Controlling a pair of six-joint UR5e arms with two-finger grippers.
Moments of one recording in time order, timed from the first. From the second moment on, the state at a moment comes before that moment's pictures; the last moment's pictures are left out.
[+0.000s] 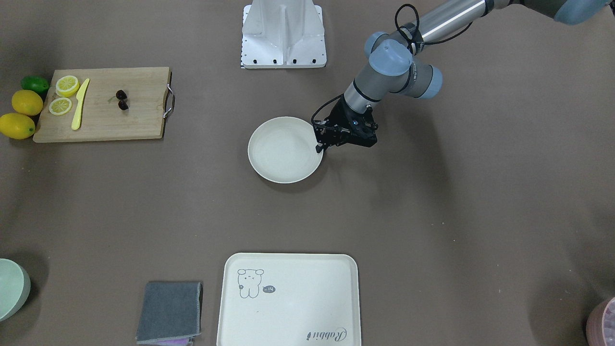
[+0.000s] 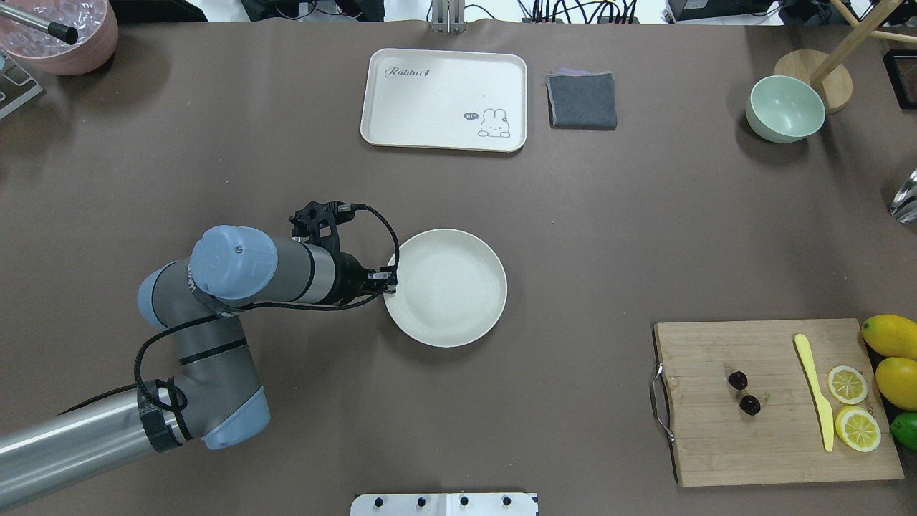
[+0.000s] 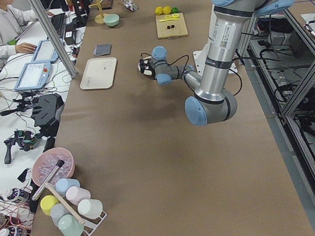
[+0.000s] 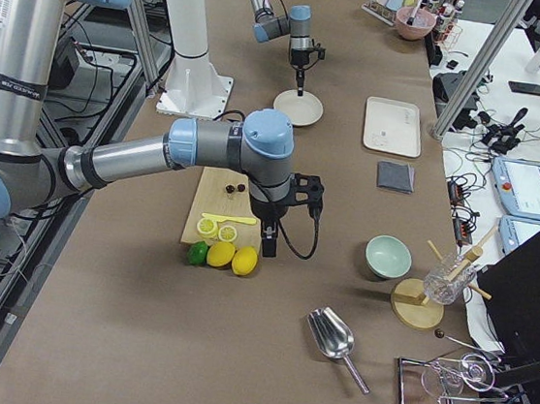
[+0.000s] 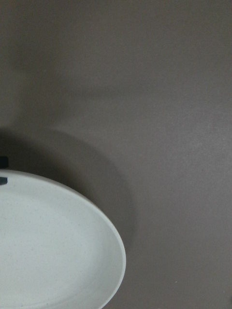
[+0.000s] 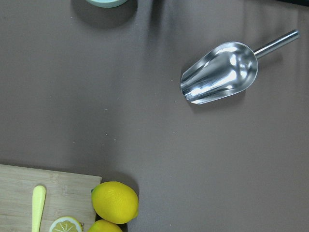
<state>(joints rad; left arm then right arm) -0.48 -2.06 -1.54 -2.36 -1.82 -1.43 1.62 -1.77 2.11 -1.83 2.29 -0.13</state>
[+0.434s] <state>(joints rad) -0.49 -2.06 -1.52 -2.38 -1.82 -1.42 1.62 -1.77 2.12 -1.83 2.29 -0.13</state>
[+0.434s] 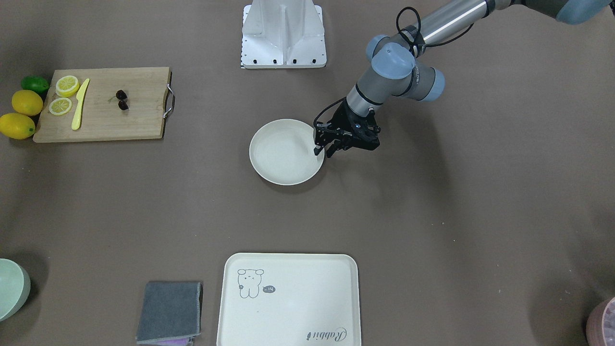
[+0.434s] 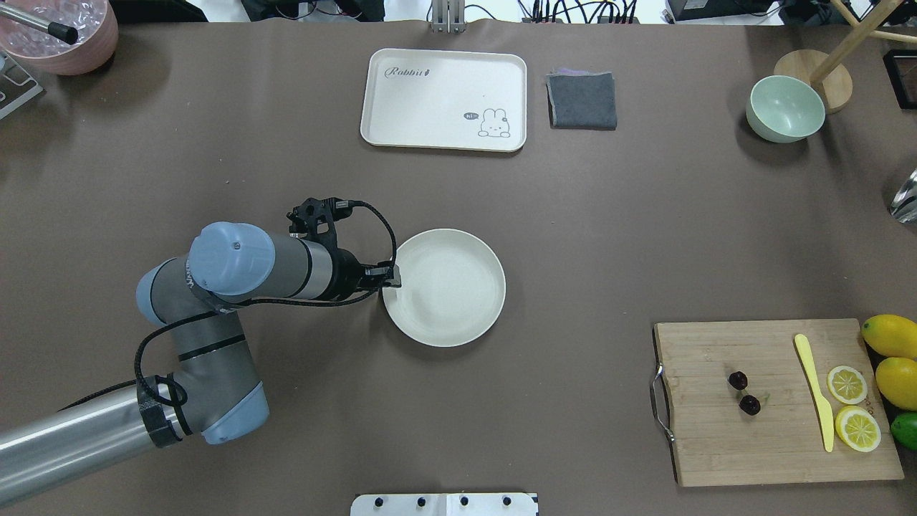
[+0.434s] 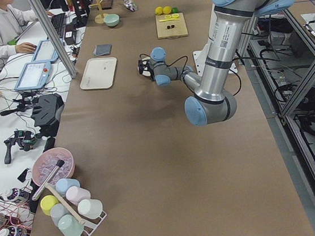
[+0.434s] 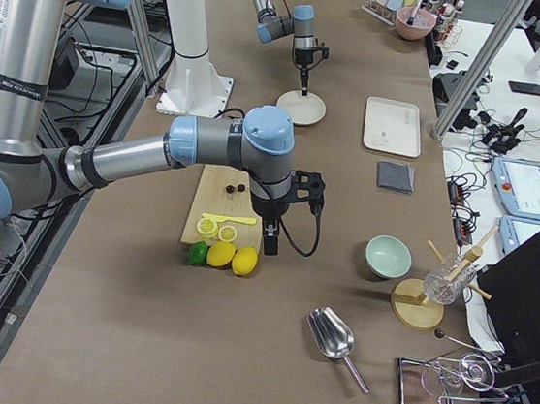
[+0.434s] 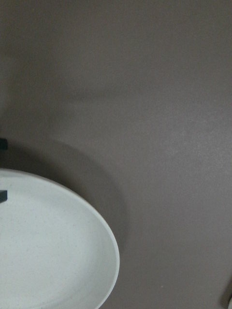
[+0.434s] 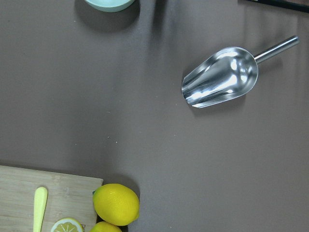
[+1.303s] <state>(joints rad) -0.94 -1.79 -1.66 -2.38 -2.33 -1.23 1.62 -1.76 2.14 -1.84 2.30 -0.12</state>
